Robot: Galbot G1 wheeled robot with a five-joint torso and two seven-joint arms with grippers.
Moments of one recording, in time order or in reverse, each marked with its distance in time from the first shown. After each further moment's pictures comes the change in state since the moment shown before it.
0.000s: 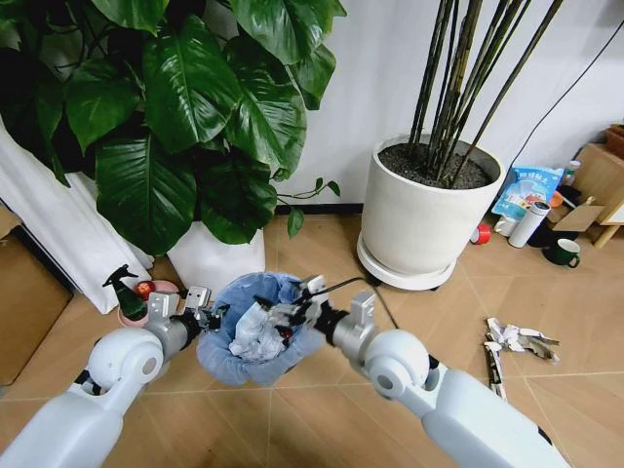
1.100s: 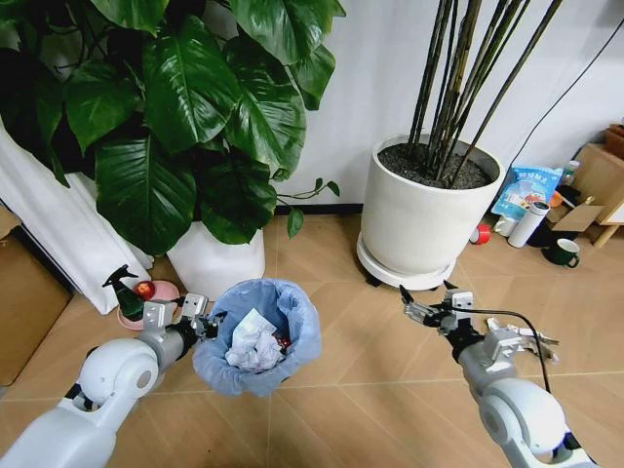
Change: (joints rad) left arm 0.055 -0.004 -0.030 -0.039 0.037 0.000 0.023; right arm -0.607 0.139 0.704 0.124 -0.330 0.101 -0.095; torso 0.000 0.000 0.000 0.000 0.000
